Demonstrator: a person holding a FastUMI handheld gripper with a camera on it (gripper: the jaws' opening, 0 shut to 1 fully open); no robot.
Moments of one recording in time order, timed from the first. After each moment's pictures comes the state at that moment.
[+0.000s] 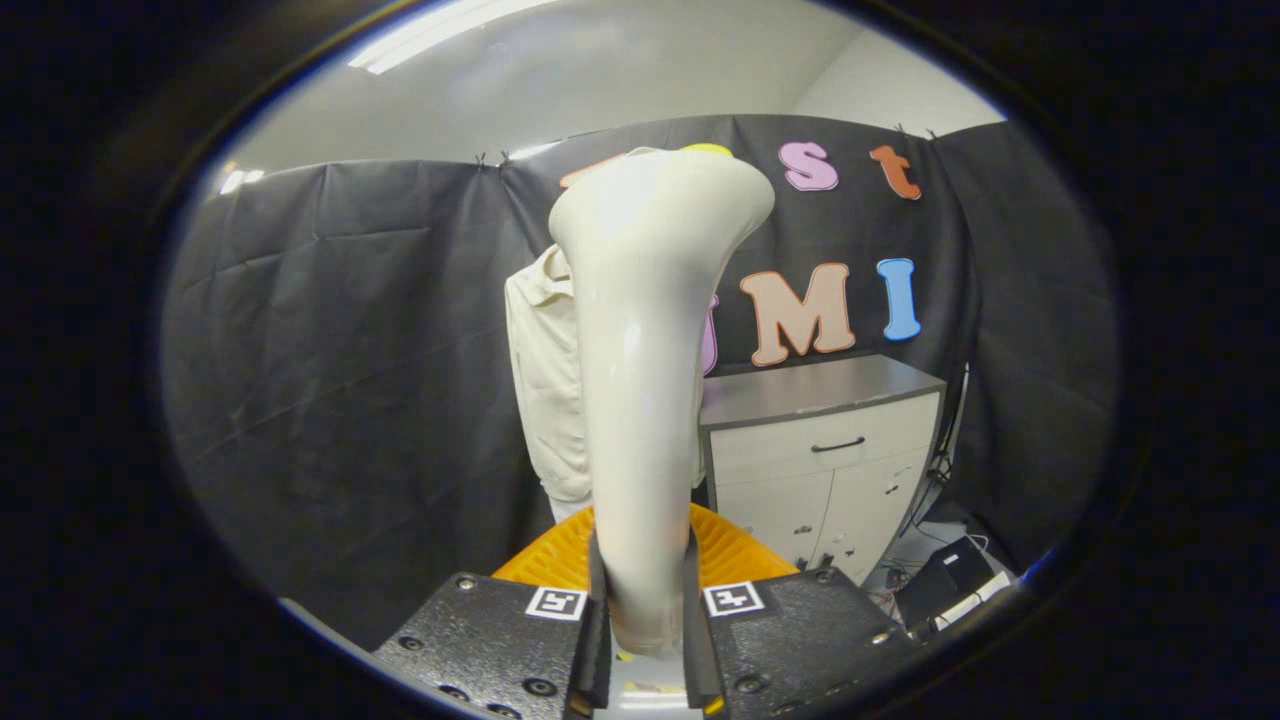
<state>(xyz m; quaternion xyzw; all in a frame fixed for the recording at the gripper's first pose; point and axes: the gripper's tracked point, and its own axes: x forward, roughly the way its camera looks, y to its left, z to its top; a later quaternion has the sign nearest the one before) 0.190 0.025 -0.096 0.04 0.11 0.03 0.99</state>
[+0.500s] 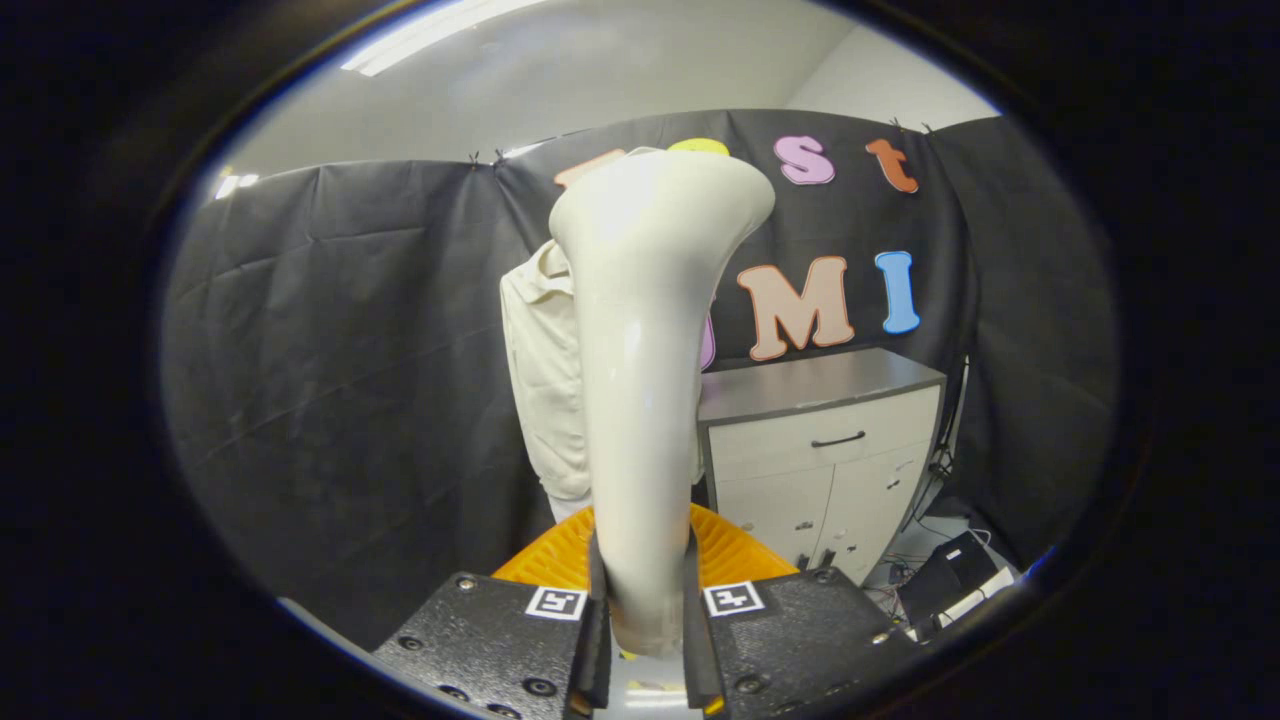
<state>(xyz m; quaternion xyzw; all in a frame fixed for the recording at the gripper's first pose) 0.194 0.020 -0.100 0.05 0.12 0.03 0.99</state>
